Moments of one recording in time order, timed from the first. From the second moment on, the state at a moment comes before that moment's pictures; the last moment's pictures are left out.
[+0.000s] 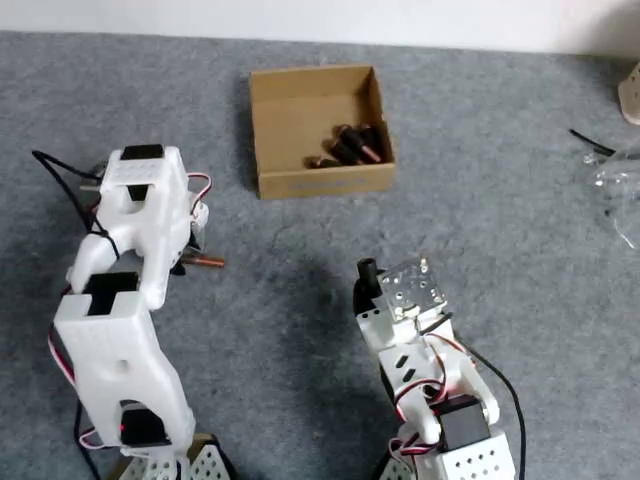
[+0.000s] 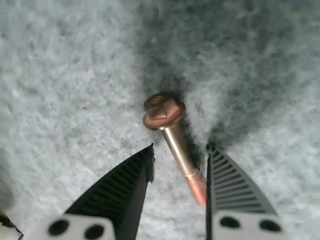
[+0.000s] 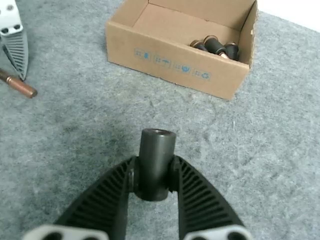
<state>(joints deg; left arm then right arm) -10.5 28.1 0.0 80.1 65.7 -21.9 -104.3 90.2 48.9 11.6</state>
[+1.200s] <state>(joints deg) -9.3 45.1 -29.5 93.8 60.6 -21.9 -104.3 90.2 48.9 11.6</state>
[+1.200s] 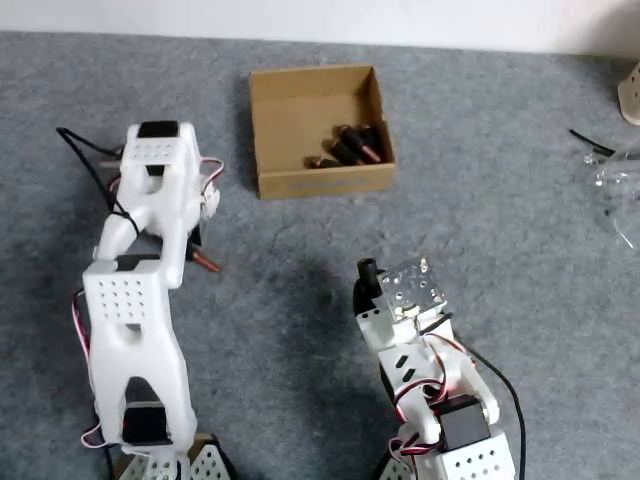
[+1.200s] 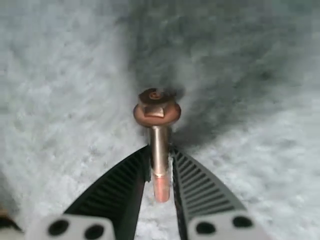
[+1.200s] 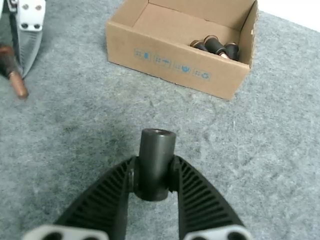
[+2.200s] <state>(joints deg) -12.3 2.0 -32.4 100.4 32.6 -21.9 -104.3 90.2 48.9 11.6</state>
